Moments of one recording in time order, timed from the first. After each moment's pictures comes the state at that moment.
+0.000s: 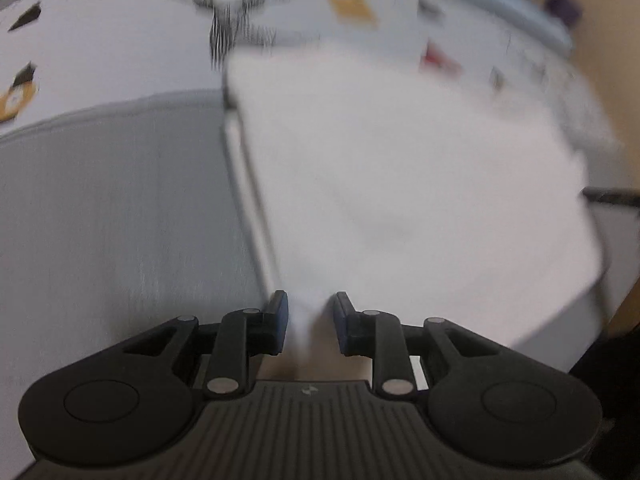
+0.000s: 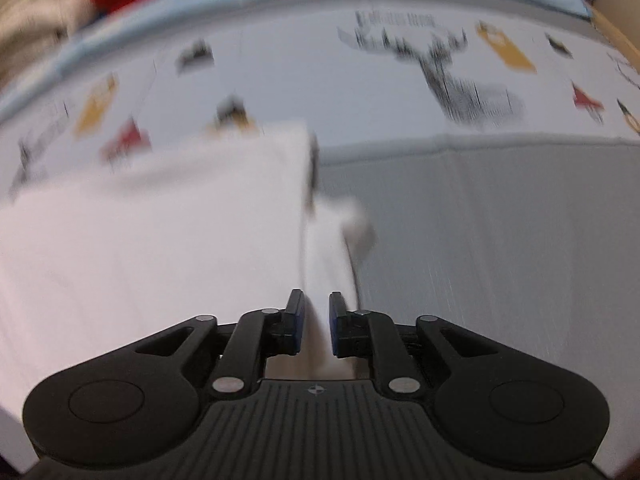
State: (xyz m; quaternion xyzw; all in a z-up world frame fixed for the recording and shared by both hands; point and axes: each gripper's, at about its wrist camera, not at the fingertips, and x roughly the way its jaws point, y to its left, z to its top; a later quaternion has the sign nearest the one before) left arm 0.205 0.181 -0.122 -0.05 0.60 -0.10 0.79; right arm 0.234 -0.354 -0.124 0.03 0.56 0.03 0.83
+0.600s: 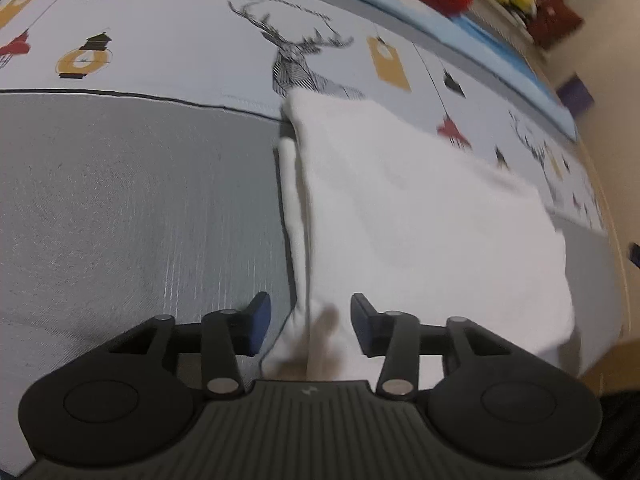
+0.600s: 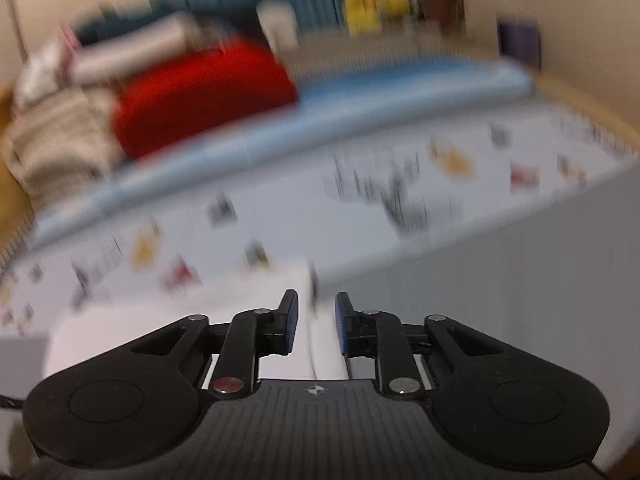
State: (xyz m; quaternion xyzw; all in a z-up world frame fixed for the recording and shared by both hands) left arm 0.178 0.228 -0.098 -0.18 0.54 -0.06 0.82; right arm 0.138 -0.390 -0.011 0.12 0.32 0.03 0.94
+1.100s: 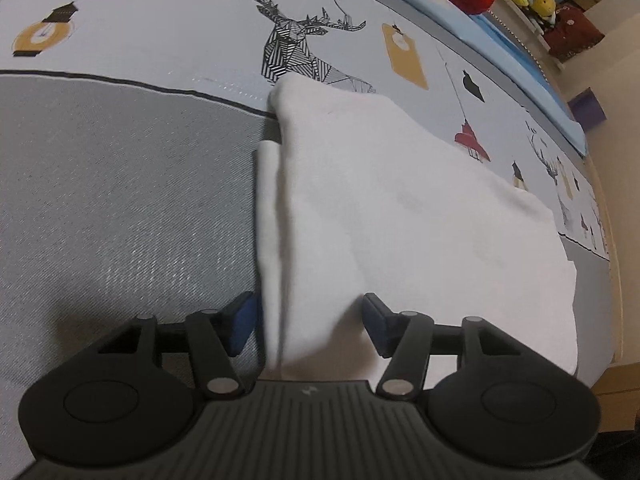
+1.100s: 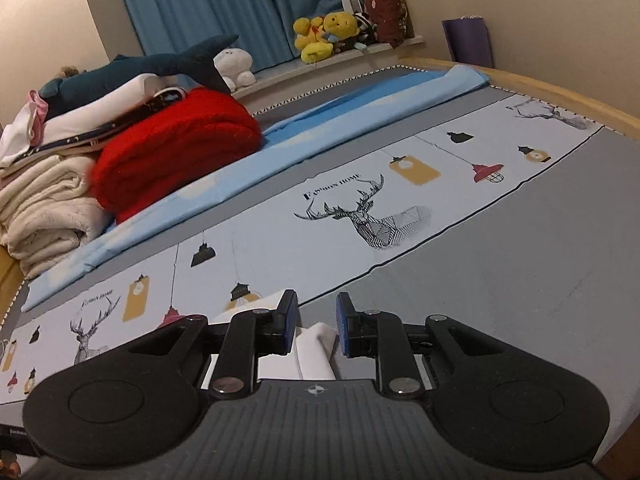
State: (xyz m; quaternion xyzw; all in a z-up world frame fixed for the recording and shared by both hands) left arm 0.229 0.210 -0.139 -0.21 0.56 -0.05 0.80; right arm 0.127 -0.412 -0.028 0.19 0.31 -0.03 0.93
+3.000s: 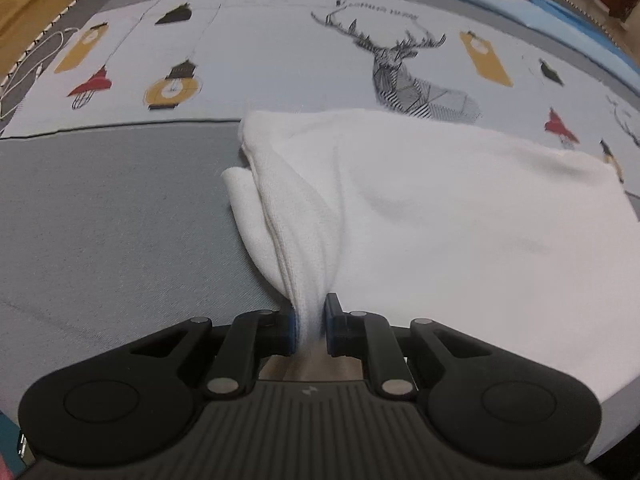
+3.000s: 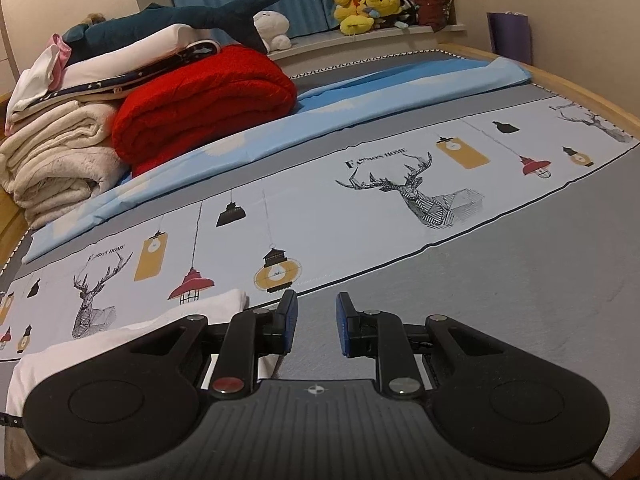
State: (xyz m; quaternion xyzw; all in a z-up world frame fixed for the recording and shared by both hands) left arm 0.194 0.231 -0.100 -0.06 0.56 0.08 0.82; right arm 0.161 -0.348 -0.039 0.14 0.34 0.01 0.93
